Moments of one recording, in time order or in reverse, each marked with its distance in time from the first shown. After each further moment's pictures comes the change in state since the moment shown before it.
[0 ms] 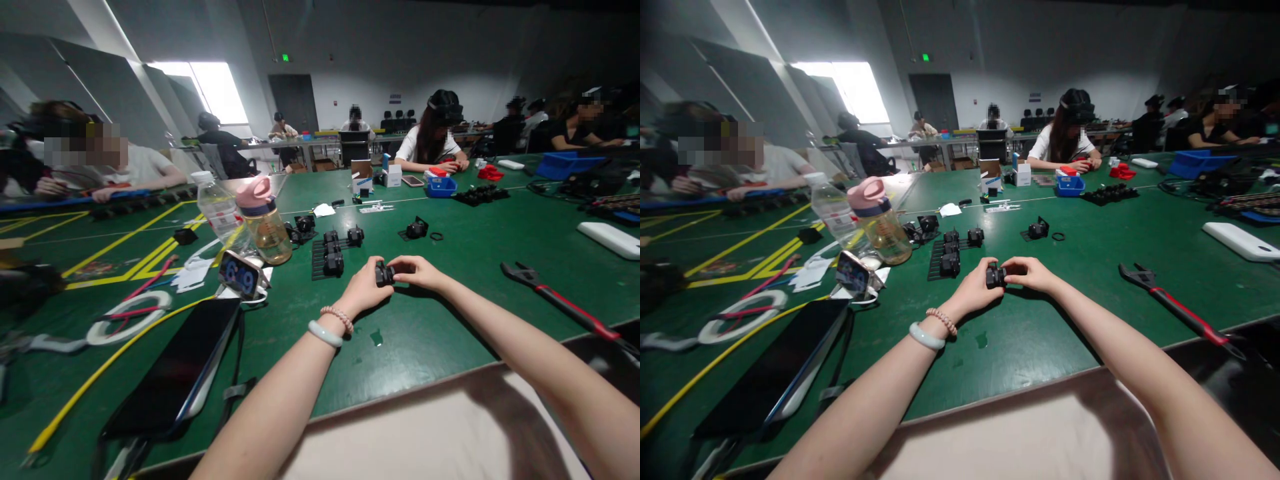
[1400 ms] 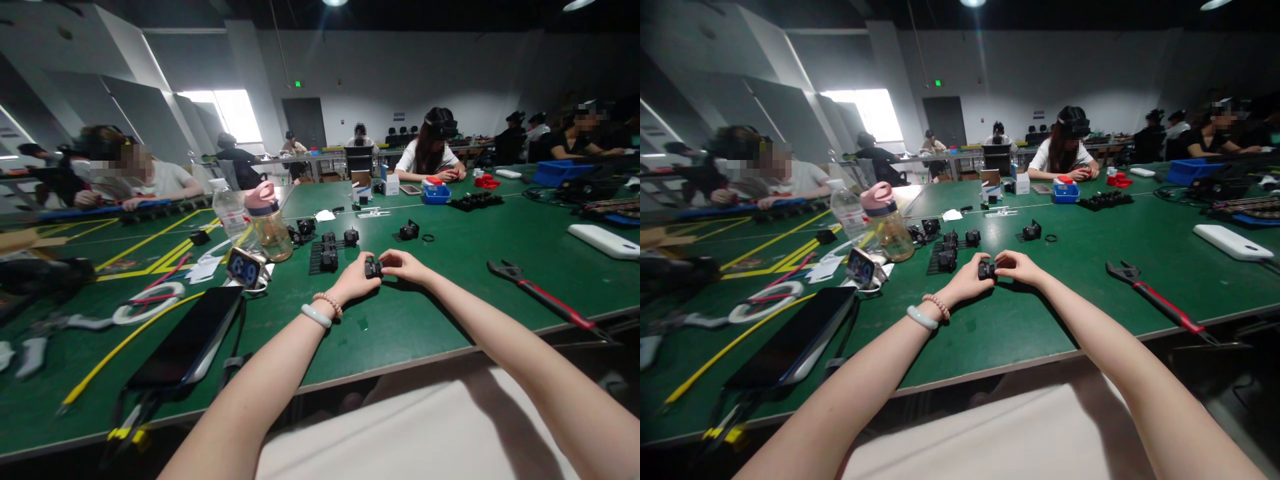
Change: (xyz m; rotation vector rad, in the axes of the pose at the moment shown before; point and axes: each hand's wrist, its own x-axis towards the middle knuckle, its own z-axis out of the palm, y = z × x) left_hand 0.002 0.009 0.002 0.038 0.014 0.000; right_hand -0.001 0.003 -0.002 -0.010 0.035 -0.056
